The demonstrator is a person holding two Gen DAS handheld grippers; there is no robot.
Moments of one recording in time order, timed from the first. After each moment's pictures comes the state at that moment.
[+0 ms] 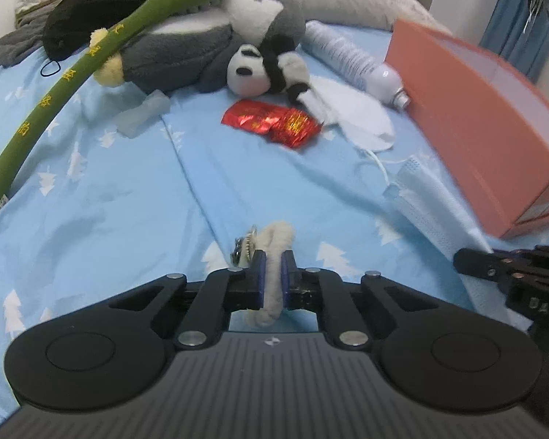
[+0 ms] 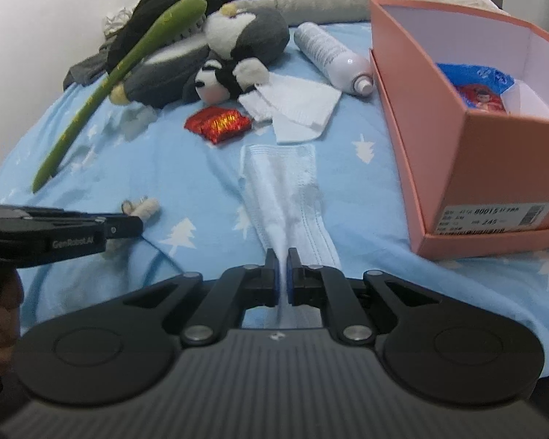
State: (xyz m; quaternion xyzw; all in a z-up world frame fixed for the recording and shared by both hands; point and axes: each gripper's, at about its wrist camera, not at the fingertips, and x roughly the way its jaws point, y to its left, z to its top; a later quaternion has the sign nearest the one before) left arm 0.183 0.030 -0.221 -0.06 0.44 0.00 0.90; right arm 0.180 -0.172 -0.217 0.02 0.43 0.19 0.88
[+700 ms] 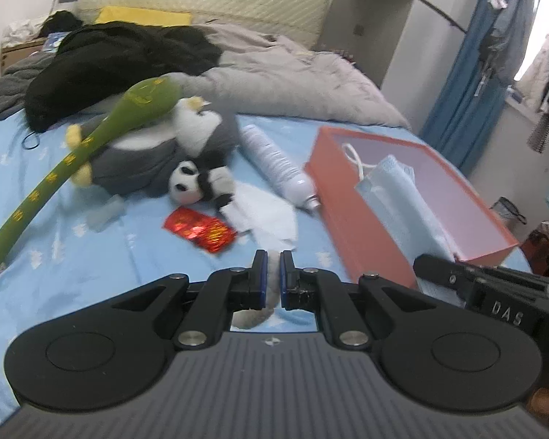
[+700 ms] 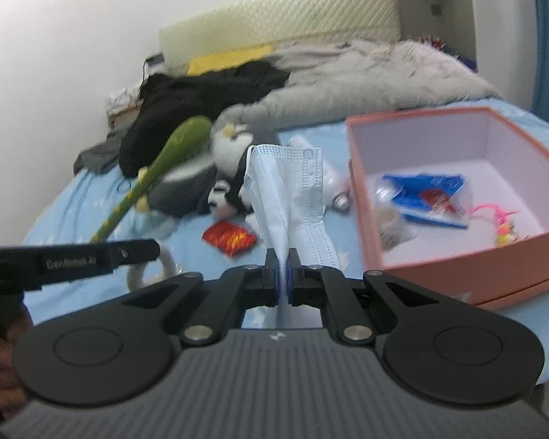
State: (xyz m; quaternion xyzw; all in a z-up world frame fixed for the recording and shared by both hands) left arm 0.157 -0.012 -0.100 -0.10 0.34 -0.06 0.93; right arm 0.155 -0.207 -0.110 0.07 0.32 0.17 0.93
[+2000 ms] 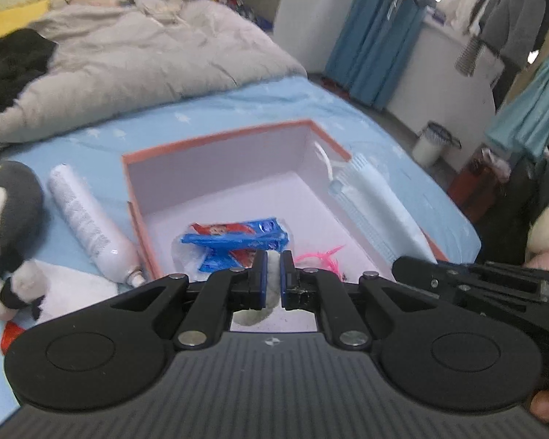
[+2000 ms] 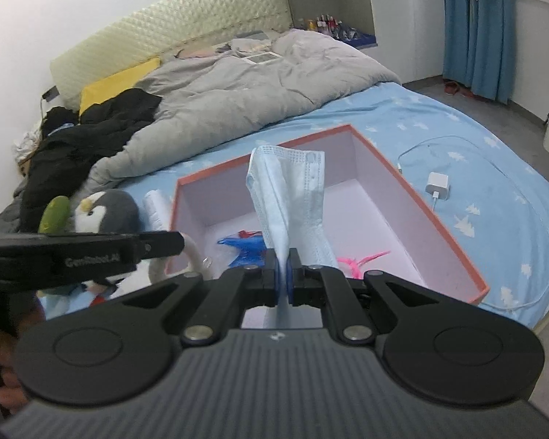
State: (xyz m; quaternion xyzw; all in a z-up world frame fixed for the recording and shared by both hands) left arm 0.383 -0.210 -0.083 -0.03 0.42 -0.22 0.88; right arm 0.275 -0.358 -0.079 0.12 0.37 0.03 0.92
